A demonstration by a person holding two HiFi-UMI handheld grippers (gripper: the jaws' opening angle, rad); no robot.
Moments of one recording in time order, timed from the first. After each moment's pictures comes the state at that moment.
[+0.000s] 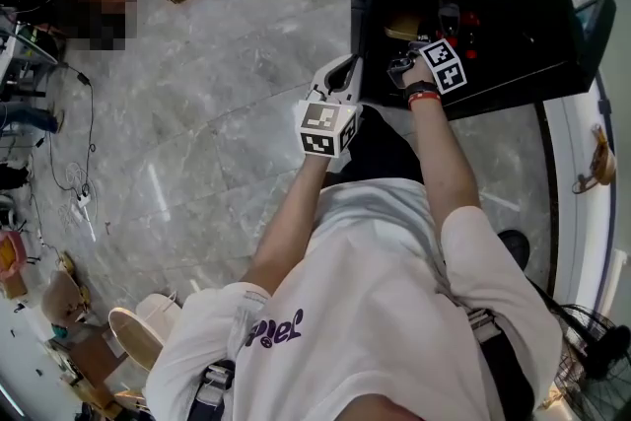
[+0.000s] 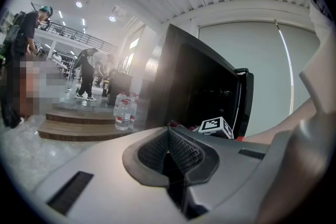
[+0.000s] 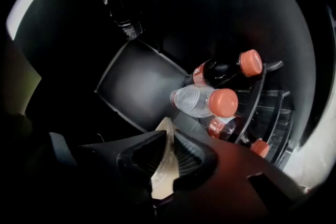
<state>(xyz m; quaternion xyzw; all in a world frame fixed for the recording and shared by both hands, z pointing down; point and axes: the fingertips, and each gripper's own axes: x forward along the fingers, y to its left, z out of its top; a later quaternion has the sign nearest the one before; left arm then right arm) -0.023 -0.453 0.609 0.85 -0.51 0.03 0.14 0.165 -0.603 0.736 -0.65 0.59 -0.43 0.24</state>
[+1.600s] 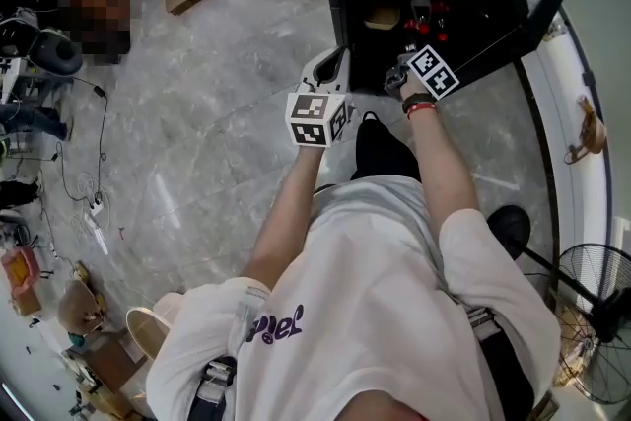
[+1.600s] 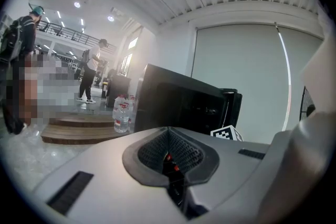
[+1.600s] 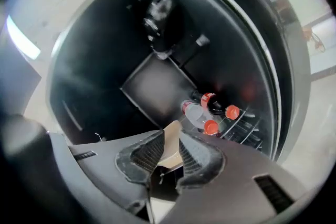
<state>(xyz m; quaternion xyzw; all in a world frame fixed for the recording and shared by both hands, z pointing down) -0.004 -0.388 0.494 0.85 -0.50 0.04 0.14 0.186 -0.495 0.642 -0.65 0.64 -0.39 0.15</state>
